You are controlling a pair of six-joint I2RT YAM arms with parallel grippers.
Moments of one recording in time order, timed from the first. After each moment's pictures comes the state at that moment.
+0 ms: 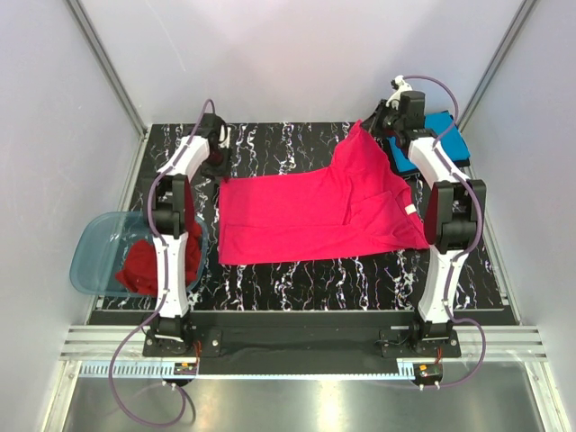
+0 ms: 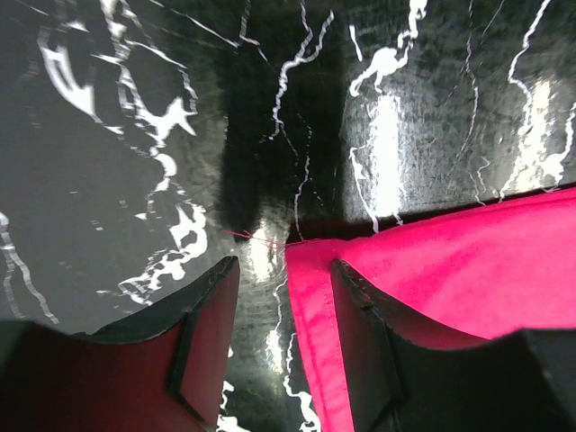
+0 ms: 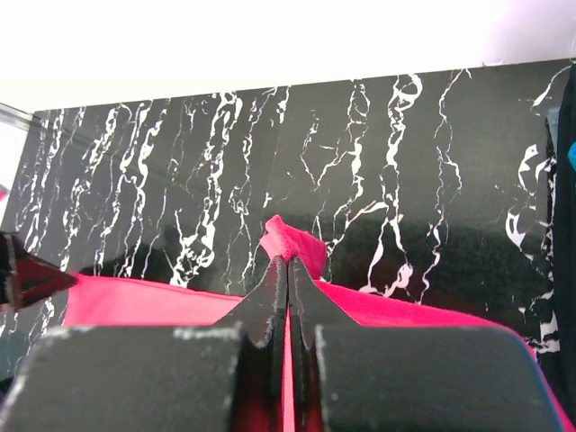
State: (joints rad) left arm -0.10 2.36 2.05 -0.85 -0.01 0.00; right arm 0.06 2.12 1.80 -0.10 -0.36 0.36
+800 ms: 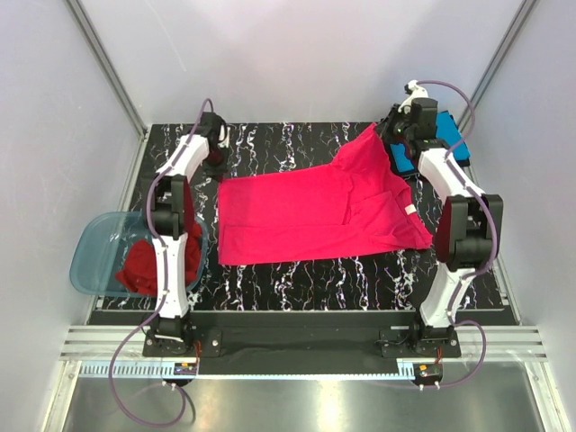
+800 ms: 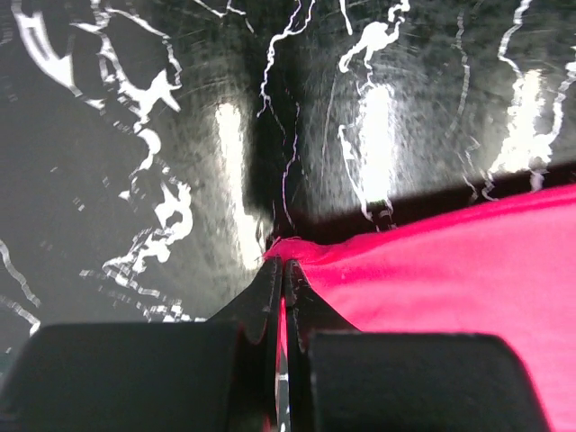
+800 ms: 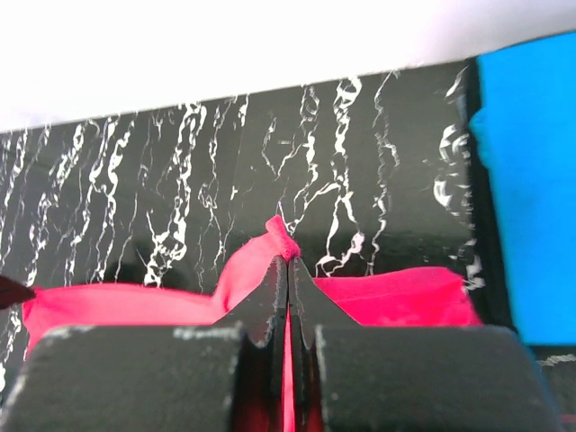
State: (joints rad) left arm -0.10 2.37 2.06 -0.89 0.00 -0.03; right arm 0.05 1.93 1.57 -0.03 -0.26 0.34
